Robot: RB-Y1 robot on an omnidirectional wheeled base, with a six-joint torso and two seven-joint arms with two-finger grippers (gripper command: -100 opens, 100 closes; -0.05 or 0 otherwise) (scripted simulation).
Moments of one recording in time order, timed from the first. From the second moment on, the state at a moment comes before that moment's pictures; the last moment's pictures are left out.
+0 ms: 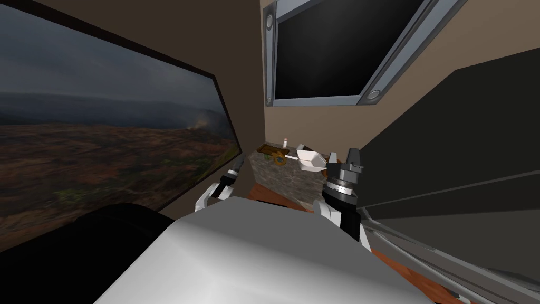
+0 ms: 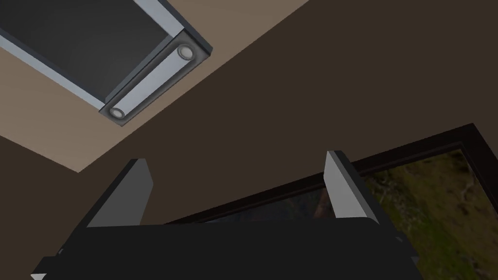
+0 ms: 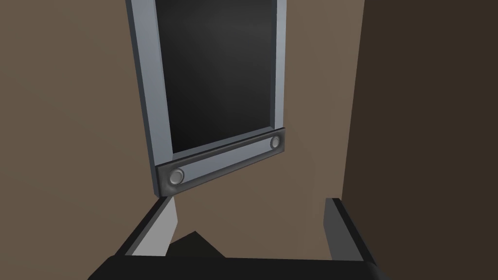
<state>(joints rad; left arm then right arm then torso) 0.44 0.34 0.02 -2.04 -0.14 -0.27 -0.11 0.50 0.04 -0.01 -2.40 0.03 -0.44 0.03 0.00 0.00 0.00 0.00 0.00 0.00</state>
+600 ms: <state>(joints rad) 0.36 0.46 0.00 -1.90 -0.22 -0.14 -0.13 0.50 0.04 -0.01 -2.40 0.03 -0.44 0.03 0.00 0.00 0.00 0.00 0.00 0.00</state>
